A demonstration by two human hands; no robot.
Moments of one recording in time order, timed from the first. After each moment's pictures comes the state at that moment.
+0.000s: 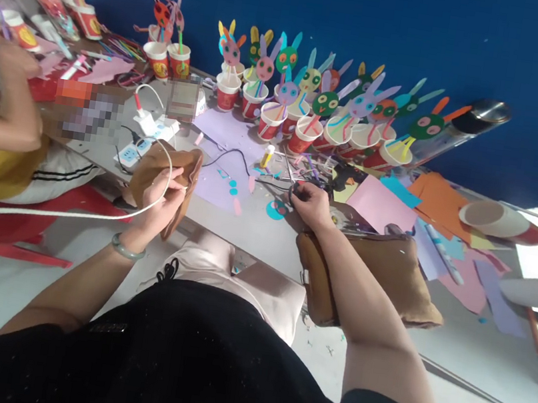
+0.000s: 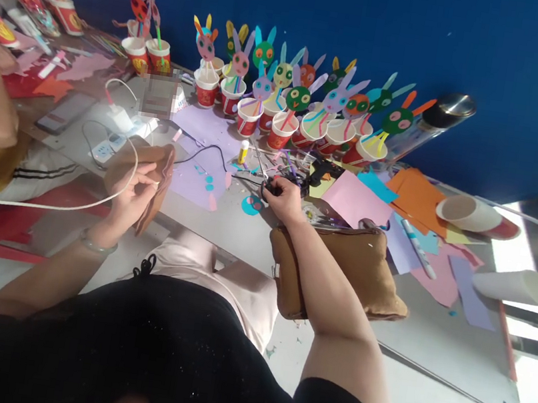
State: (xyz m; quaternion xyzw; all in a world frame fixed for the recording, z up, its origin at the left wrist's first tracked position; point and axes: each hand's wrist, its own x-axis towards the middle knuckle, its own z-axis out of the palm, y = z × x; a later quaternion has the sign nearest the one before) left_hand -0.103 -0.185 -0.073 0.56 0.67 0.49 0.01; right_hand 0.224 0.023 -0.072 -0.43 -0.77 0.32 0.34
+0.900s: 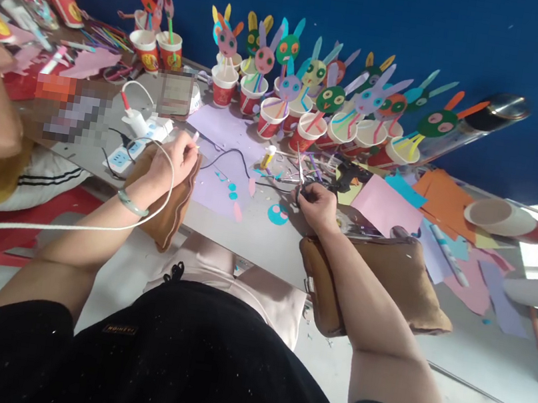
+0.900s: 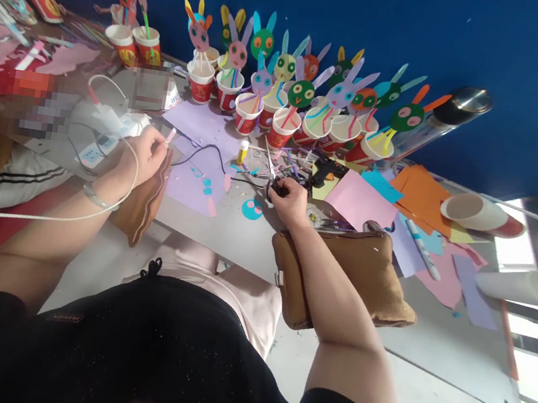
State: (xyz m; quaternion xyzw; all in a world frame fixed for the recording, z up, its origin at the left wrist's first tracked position) left_hand -0.147 -0.075 -0.059 0.66 0.66 0.34 -0.12; right_hand 0.224 0.026 -0.076 -0.46 -0.75 0.29 0.38
